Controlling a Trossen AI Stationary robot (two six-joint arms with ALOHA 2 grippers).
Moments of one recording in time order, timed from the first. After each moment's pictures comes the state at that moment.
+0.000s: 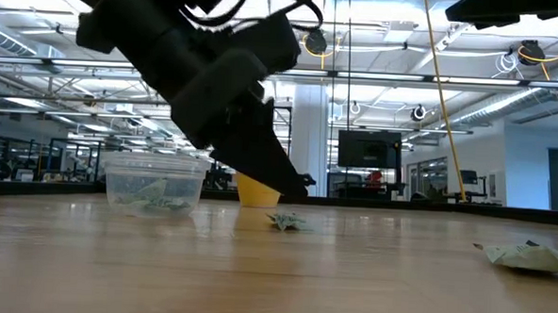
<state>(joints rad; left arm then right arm) -0.35 1.95 1.04 0.14 -0.31 -0.25 0.68 1.01 0.59 -0.08 0.68 0.02</state>
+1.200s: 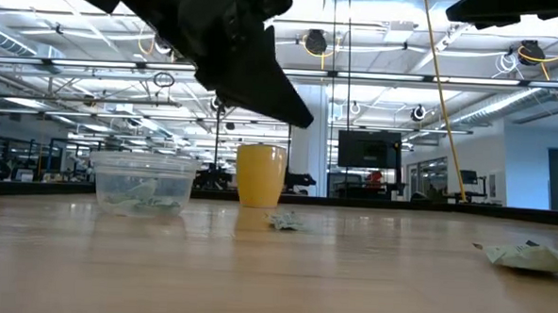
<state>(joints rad) -0.34 1.81 1.04 0.10 -0.30 -0.21 0.68 1.01 0.59 -0.08 0.68 0.02</state>
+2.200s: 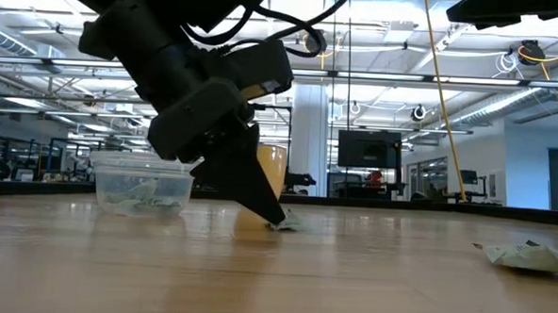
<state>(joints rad) -0.33 1.96 1.04 0.05 -0.25 -0.24 0.68 1.01 0.59 -0.08 0.68 0.02</state>
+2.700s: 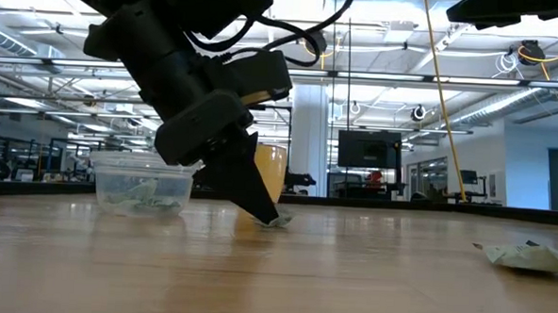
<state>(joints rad) -0.32 1.96 1.04 0.00 -0.25 -0.26 0.68 1.01 0.59 -0.08 0.68 0.02</state>
